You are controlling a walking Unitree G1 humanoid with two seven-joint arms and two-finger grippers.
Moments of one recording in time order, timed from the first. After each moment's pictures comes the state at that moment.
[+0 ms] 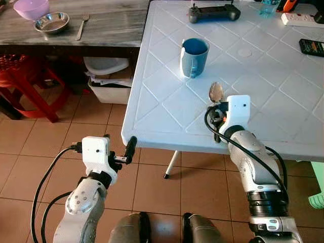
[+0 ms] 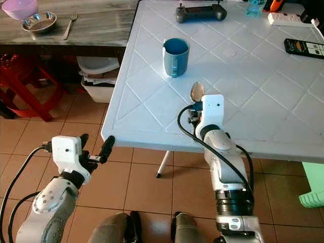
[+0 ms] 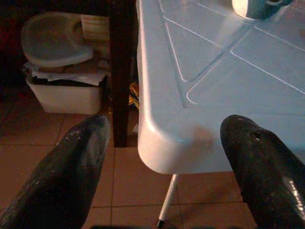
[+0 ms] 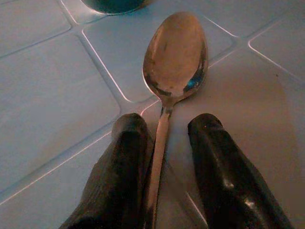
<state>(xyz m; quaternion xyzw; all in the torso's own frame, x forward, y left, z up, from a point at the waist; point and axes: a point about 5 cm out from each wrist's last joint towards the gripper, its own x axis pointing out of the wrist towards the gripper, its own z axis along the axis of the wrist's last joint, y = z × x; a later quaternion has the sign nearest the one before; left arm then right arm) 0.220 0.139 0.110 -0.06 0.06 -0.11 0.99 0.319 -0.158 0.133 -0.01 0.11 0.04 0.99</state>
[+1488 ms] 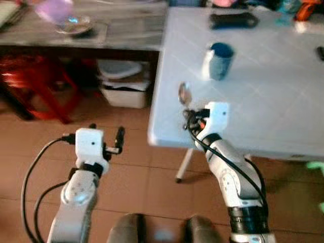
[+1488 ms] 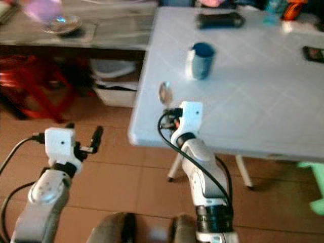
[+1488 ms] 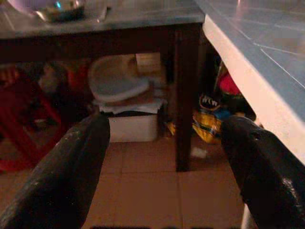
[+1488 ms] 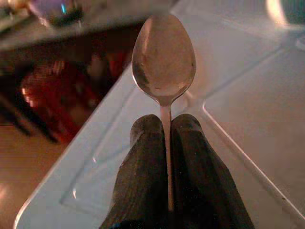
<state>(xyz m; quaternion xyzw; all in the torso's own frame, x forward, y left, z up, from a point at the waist) 0.238 0.146 0.114 0.01 0.01 -0.06 1.00 0.297 -0.111 0.138 0.11 0.05 0.13 0.98</state>
